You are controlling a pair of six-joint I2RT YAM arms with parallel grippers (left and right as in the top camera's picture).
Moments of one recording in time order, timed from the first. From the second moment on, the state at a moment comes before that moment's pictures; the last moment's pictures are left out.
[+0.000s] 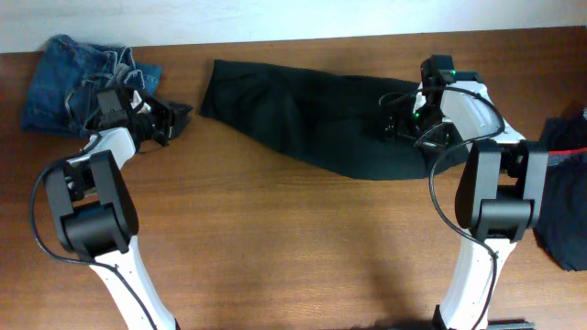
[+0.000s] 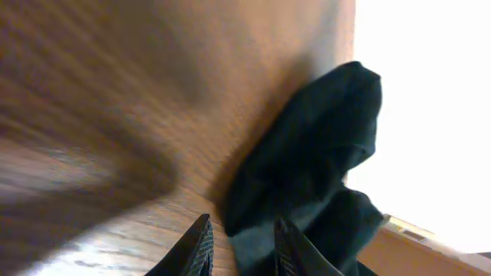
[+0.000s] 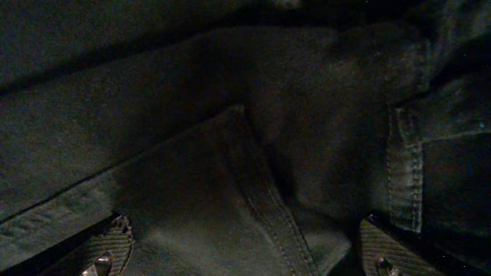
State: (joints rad) left arm 0.22 2.30 1.51 -0.09 0.75 -0.93; right arm -0.07 2.22 1.72 -1.02 -0.12 0.23
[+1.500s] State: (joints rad) left arm -0.10 2.20 1.52 -0.03 0.26 -0.34; right arm -0.07 2.22 1.72 -1.02 -0.12 0.23
